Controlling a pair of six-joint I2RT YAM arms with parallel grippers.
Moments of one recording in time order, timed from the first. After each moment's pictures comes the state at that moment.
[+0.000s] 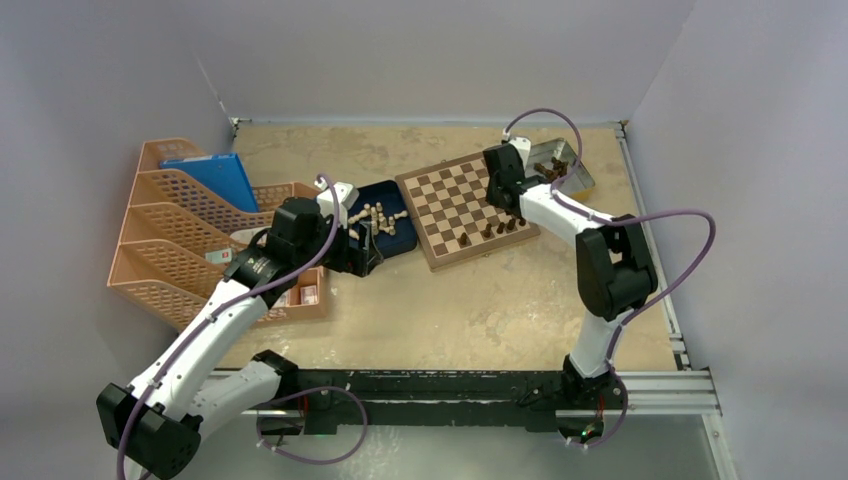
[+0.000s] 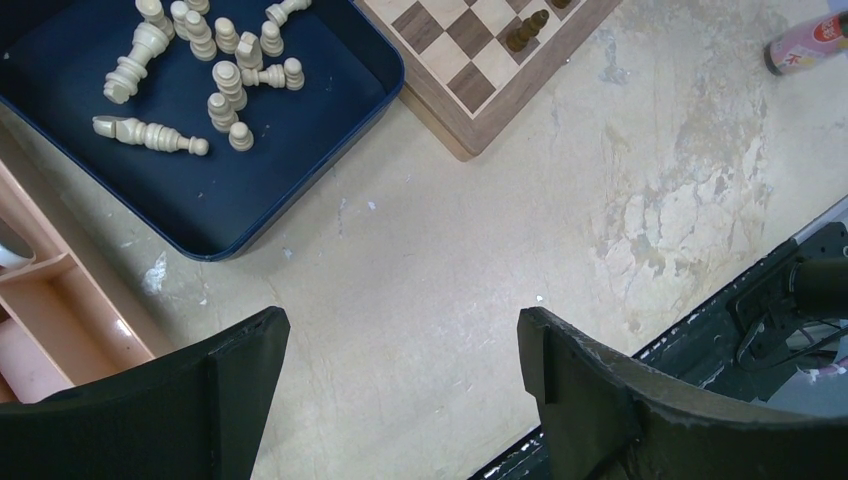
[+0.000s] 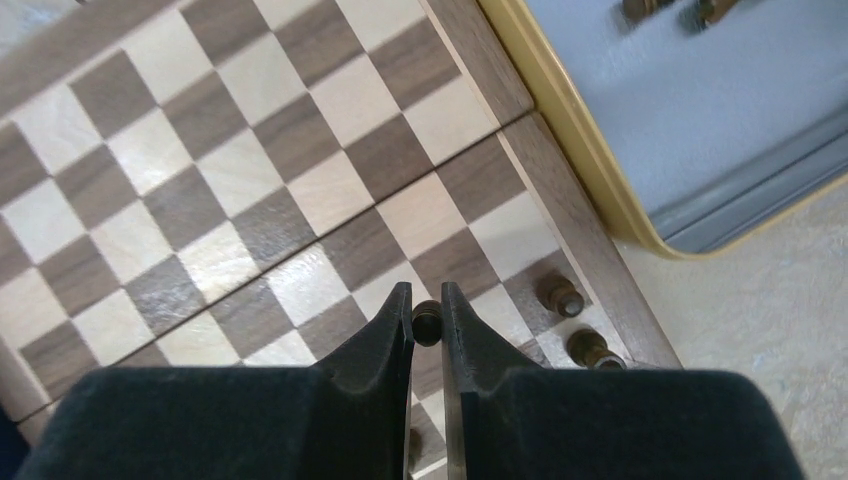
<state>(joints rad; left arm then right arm) -0.47 0.95 0.89 -0.56 0.21 -0.25 0.40 1.83 1.31 -0.29 0.40 0.46</state>
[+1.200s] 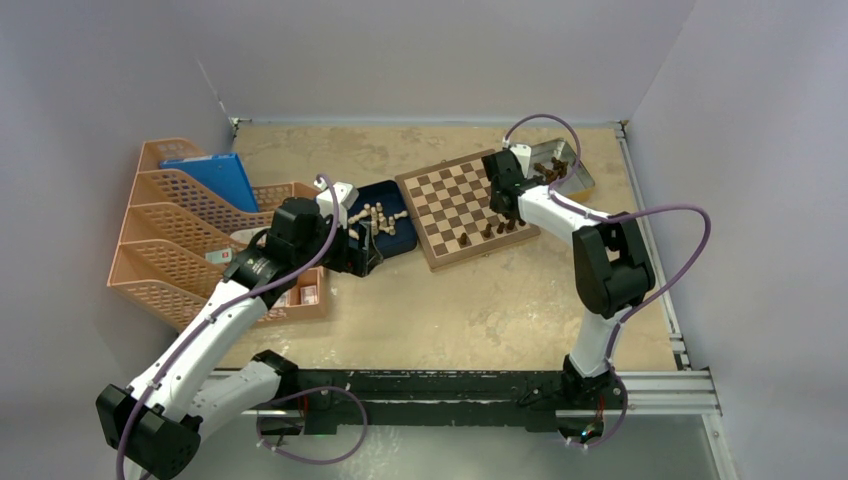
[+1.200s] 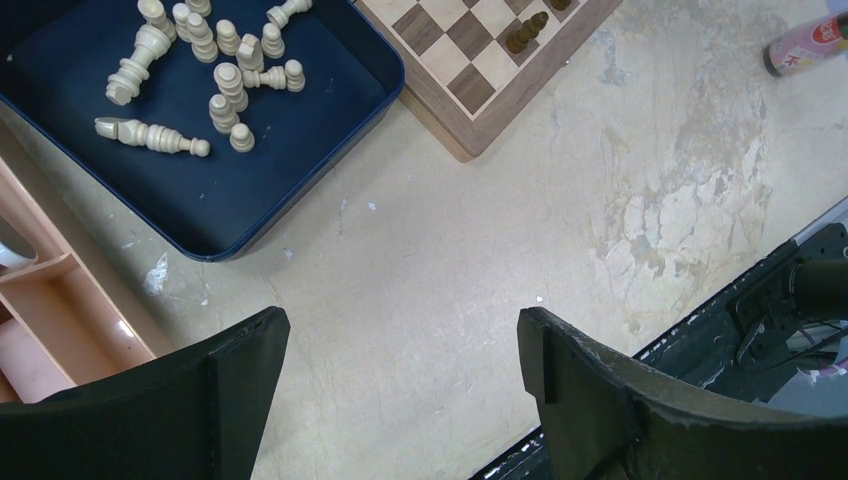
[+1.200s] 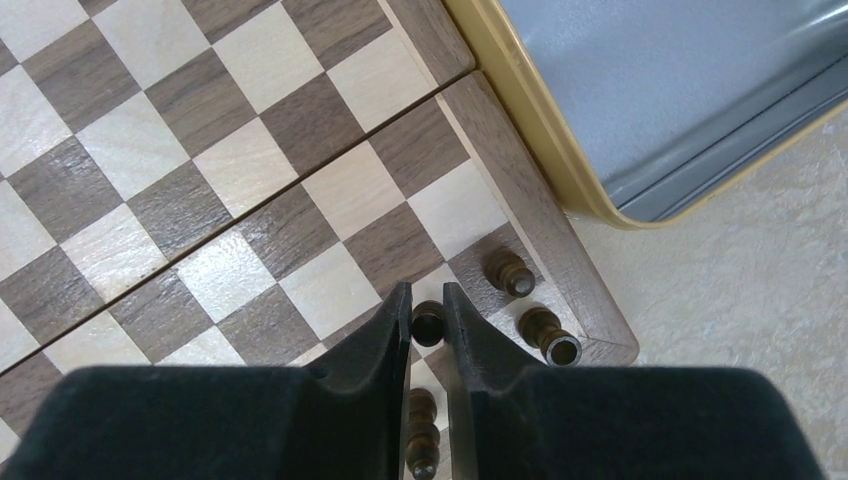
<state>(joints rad) -0.47 0.95 0.89 -0.56 0.20 -0.25 0.40 1.85 1.28 -0.34 0.46 0.44</state>
